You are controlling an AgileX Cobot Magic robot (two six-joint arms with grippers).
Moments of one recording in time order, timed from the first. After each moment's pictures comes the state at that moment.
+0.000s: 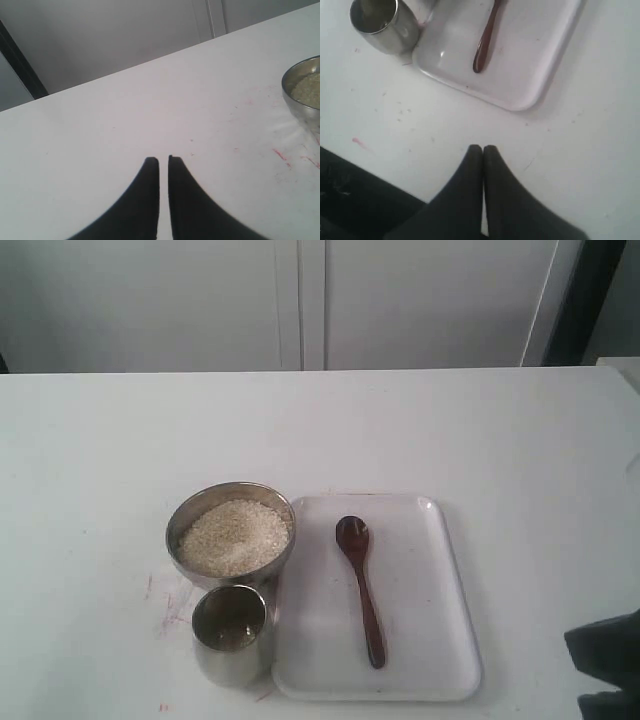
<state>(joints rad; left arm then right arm) 0.04 0.00 0.01 0.02 0.03 0.16 0.85 0.69 -0.72 -0.22 1.06 0.64</state>
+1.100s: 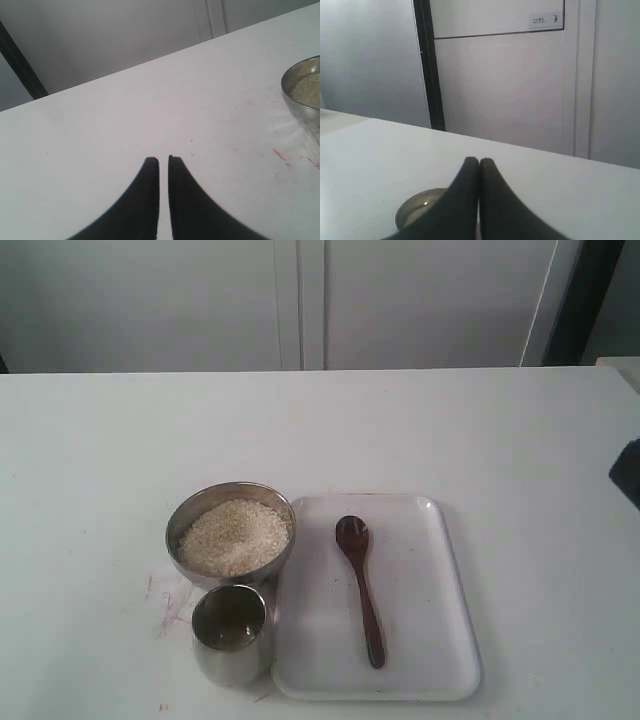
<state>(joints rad) 0.04 0.00 0.01 0.02 0.03 0.16 0.47 0.29 -0.29 -0.57 0.00 0.68</state>
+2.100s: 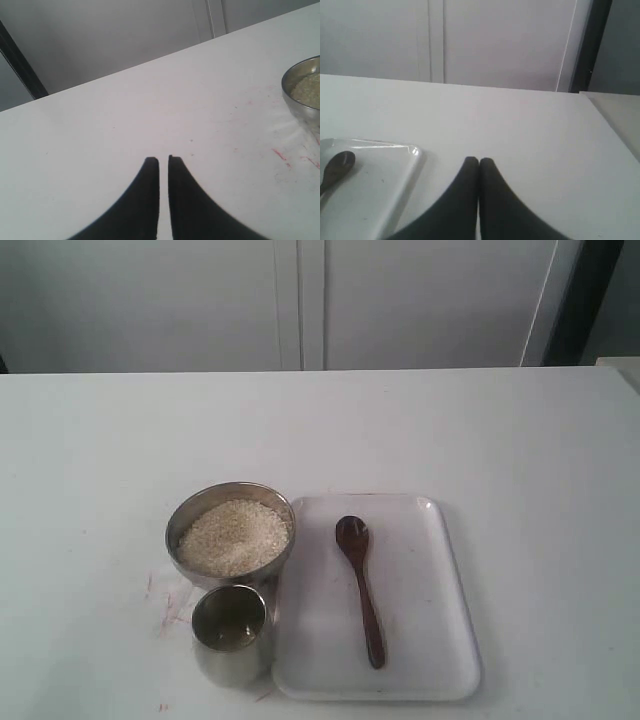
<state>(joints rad) 0.04 0.00 0.01 0.02 0.03 0.16 0.00 0.01 -0.01 -0.21 0.20 0.19</state>
